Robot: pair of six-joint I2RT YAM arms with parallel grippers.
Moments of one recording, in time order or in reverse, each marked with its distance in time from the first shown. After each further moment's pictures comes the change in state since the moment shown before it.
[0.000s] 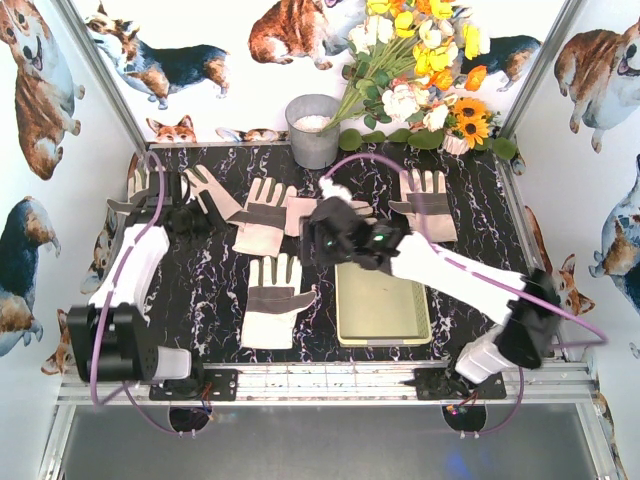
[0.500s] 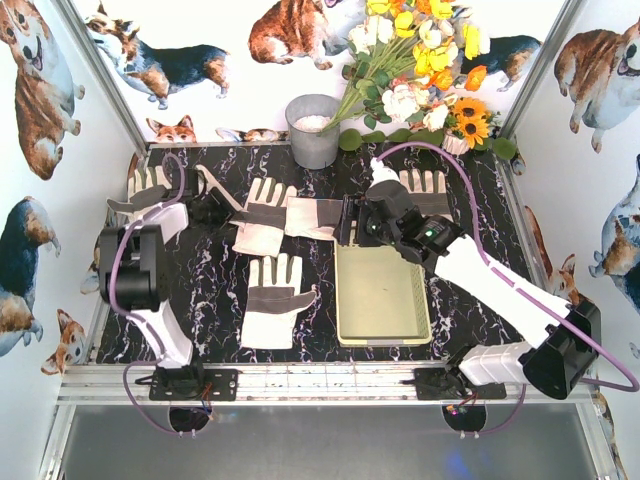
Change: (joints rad) left arm 0.020 0.467 0.071 0.348 0.139 -0.222; right arm -0.232 -0.256 -0.143 0.072 -0.043 -0.115
